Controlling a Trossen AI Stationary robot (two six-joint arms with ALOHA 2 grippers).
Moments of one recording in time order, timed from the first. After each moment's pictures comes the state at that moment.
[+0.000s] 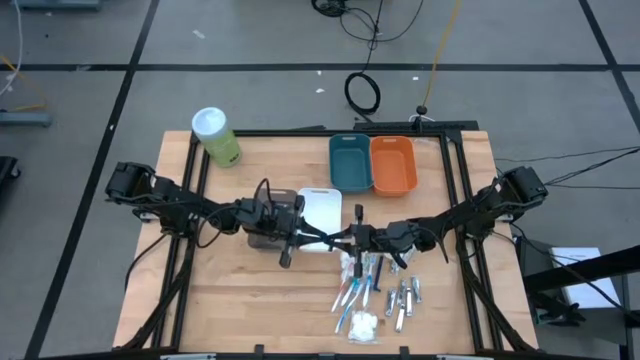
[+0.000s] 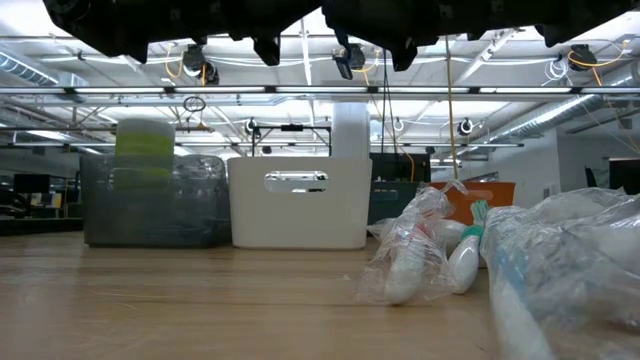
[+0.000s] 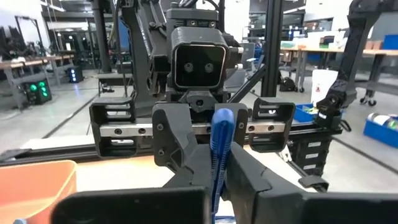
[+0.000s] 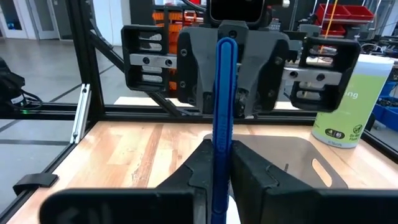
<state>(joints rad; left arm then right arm) -0.16 1.53 0.67 0.93 0.07 0.02 0.32 1.58 0.73 0.82 0.34 0.00</state>
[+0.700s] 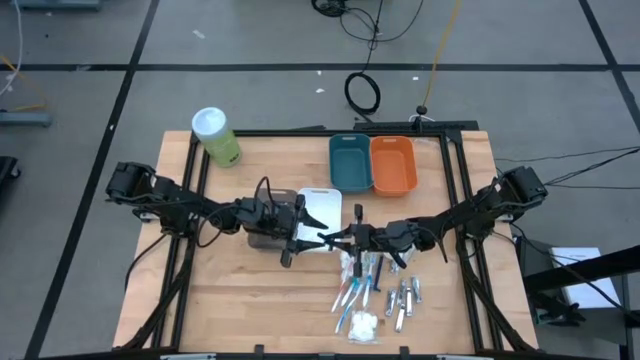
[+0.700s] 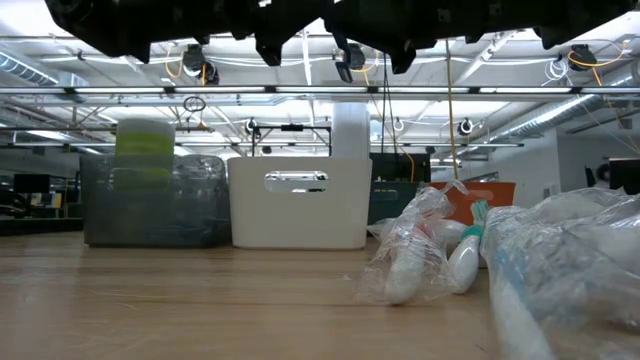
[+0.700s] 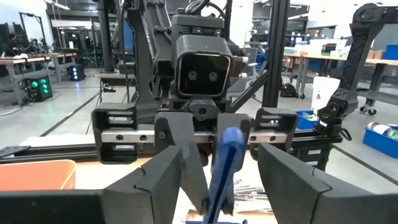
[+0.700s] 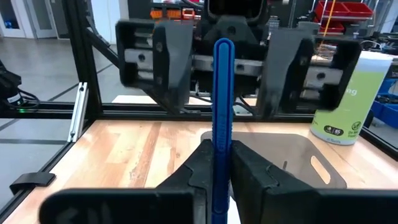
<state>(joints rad) -0.16 1.54 0.68 0.94 0.07 -0.01 0.31 1.58 0.73 0.81 0.34 0.01</state>
